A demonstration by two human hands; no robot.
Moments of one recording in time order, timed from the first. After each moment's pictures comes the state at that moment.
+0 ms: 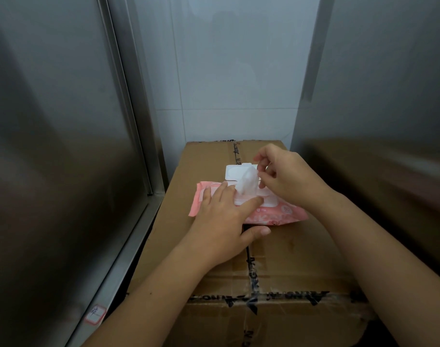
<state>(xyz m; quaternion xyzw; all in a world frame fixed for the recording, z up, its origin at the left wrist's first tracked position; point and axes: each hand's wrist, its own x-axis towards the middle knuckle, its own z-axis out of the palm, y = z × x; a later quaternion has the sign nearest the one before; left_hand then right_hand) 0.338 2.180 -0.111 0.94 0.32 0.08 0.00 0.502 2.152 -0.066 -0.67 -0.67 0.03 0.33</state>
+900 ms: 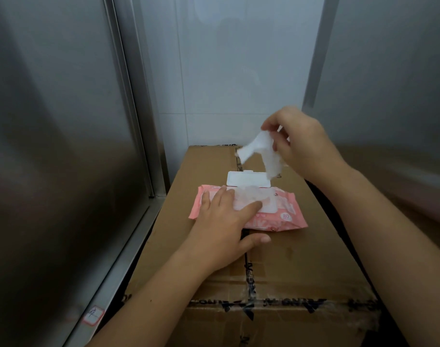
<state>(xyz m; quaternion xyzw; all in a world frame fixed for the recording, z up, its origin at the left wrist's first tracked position) 0.339 2.179 -0.115 0.94 0.33 0.11 -0.02 0.516 2.159 -0.023 -0.60 -0.68 -0.17 0.38</state>
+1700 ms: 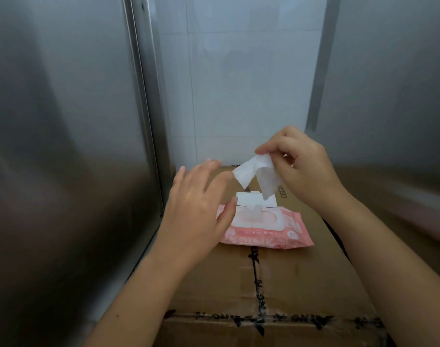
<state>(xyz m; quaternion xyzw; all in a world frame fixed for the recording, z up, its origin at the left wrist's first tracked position) 0.297 2.180 -0.062 0.84 0.27 0.45 -0.12 0.485 2.137 -0.014 -0.52 -0.68 -0.12 0.51</state>
